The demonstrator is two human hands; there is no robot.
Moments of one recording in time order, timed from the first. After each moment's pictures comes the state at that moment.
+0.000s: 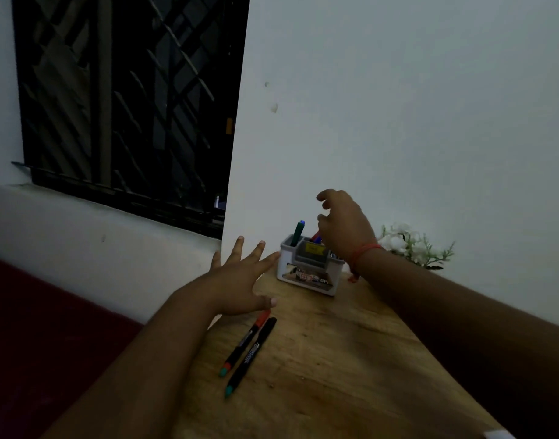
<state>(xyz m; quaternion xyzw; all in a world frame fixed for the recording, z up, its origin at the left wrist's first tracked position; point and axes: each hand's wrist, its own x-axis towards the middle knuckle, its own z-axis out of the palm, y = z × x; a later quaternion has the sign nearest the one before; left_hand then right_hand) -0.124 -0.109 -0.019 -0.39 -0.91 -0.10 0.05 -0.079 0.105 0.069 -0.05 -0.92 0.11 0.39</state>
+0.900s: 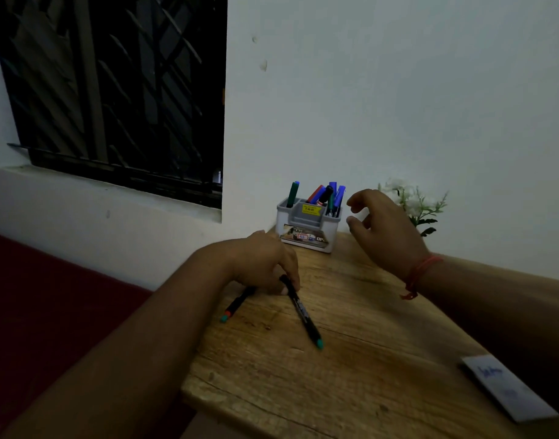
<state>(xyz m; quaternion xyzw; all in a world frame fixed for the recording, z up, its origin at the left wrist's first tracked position) -0.083 -0.084 -0.002 -0.58 -0.81 -0.04 -0.03 0.025 0.137 0.019 0.00 -0.92 0.11 0.39</state>
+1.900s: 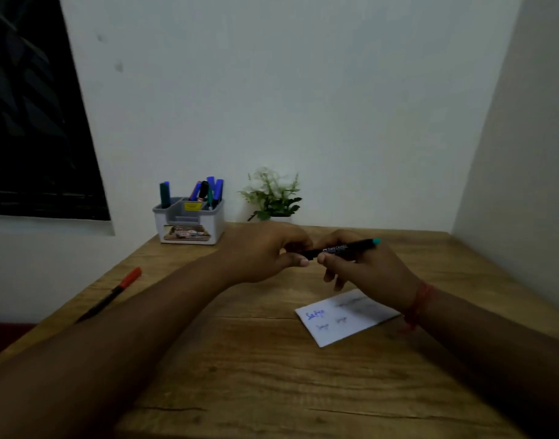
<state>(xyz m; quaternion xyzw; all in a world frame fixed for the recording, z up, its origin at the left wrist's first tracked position) 0.052 0.090 0.011 -0.67 -0.70 -0.23 0.10 0.225 0.236 -0.005 -0.02 -0.88 0.38 0.28</state>
